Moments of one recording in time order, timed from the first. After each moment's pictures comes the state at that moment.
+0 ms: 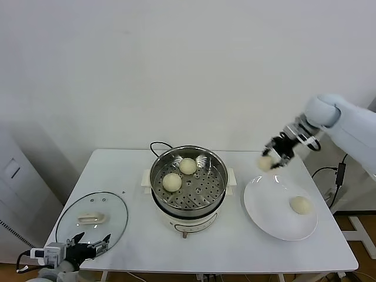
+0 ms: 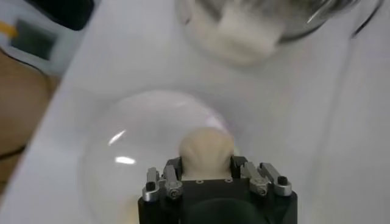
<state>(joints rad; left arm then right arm) 1.66 -1.02 -0.64 -2.16 -0.62 0.63 -0.20 0.49 0.72 -0.99 1.22 0.10 0.31 -1.27</state>
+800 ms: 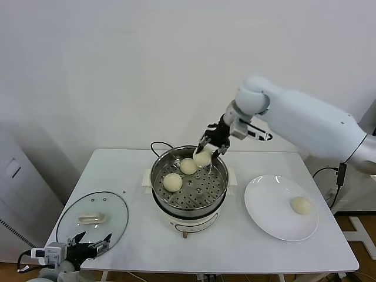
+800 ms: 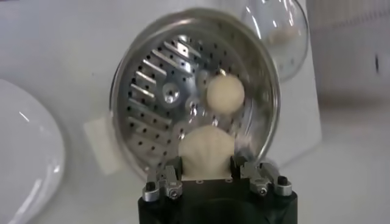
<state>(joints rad) 1.66 -1.02 -0.63 -2.16 -0.62 0.63 -0.19 0.49 0.97 -0.99 1.36 -0.09 0.76 -1.14</state>
